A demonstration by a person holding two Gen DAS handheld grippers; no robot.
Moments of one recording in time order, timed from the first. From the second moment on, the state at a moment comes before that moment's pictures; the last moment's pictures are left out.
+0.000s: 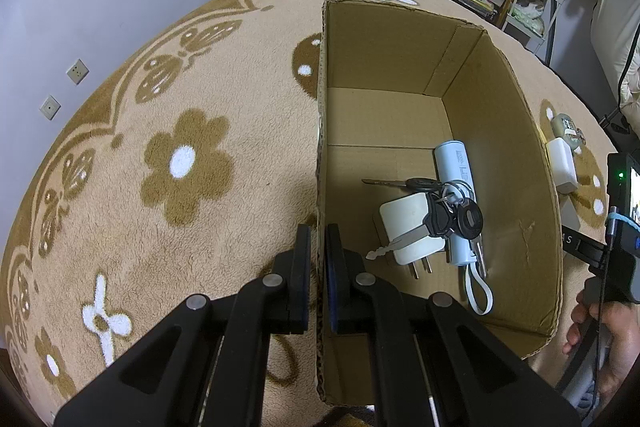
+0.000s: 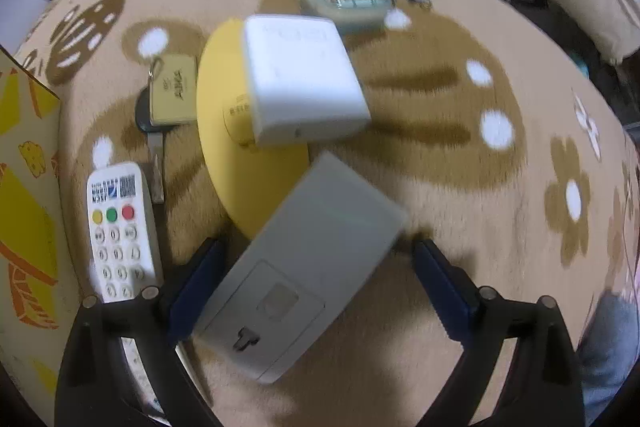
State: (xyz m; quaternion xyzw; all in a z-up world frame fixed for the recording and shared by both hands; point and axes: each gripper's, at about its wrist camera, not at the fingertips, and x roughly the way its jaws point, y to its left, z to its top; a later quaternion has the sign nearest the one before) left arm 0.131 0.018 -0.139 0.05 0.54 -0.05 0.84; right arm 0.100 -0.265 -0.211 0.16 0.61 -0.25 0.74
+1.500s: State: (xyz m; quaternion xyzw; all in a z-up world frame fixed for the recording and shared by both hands) left arm 0.129 0.018 -0.137 0.06 0.54 -0.05 0.84; right arm 0.075 -0.236 -0.055 0.21 0.40 -0.12 0.88
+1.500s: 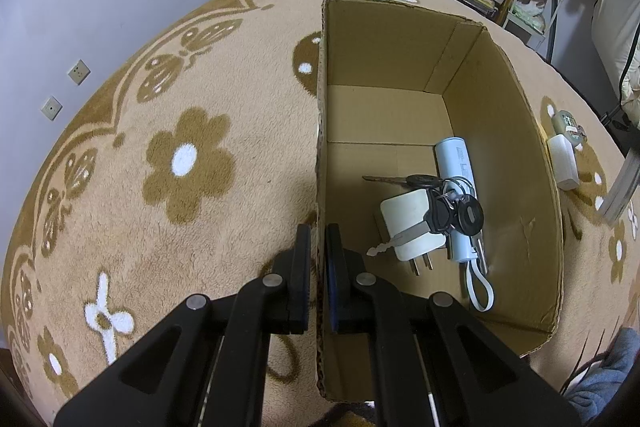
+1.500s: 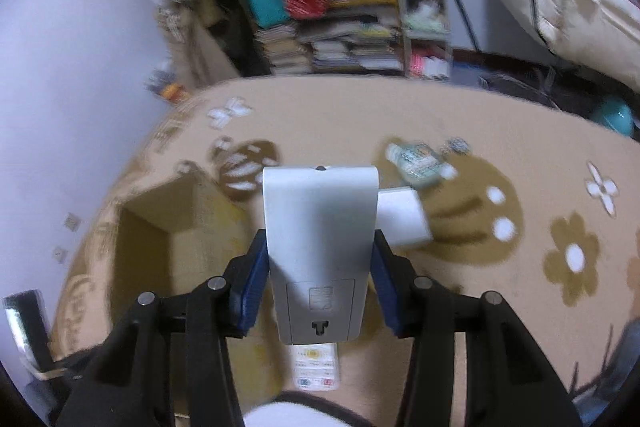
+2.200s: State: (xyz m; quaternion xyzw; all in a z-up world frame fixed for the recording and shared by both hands) left arm 0.128 0.017 -0.138 0.07 0.54 -0.05 0.84; right arm 0.128 -0.134 -0.035 0.13 0.41 0.02 0.90
